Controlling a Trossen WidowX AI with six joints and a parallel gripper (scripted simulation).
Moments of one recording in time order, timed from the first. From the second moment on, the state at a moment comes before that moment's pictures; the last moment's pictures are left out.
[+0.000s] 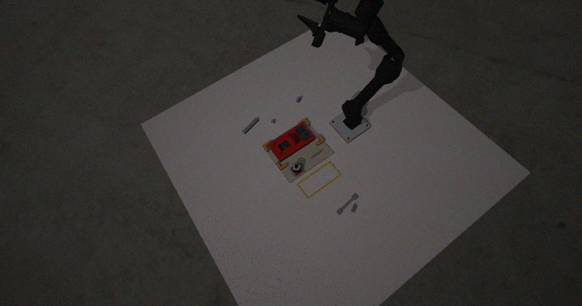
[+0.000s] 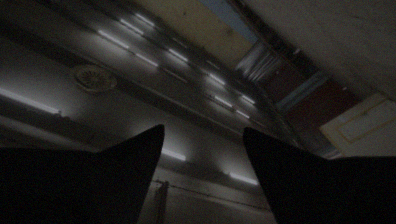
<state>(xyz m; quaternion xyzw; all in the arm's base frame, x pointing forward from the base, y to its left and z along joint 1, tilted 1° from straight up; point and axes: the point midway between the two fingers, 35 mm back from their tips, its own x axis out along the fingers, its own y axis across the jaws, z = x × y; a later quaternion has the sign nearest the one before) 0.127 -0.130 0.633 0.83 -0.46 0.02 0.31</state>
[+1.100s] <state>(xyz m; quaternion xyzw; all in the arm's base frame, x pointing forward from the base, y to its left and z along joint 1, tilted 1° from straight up) 0.332 -0.108 0.445 0.79 -0.09 -0.28 0.54</state>
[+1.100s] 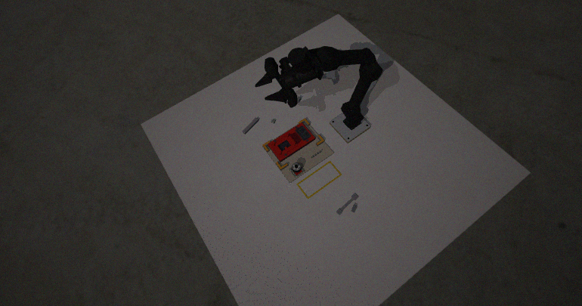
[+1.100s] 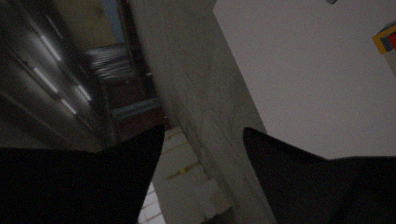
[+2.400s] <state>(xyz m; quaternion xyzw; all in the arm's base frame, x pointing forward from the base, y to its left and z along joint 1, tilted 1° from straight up) 0.354 0.026 0.146 0.52 0.48 -0.49 0.51</state>
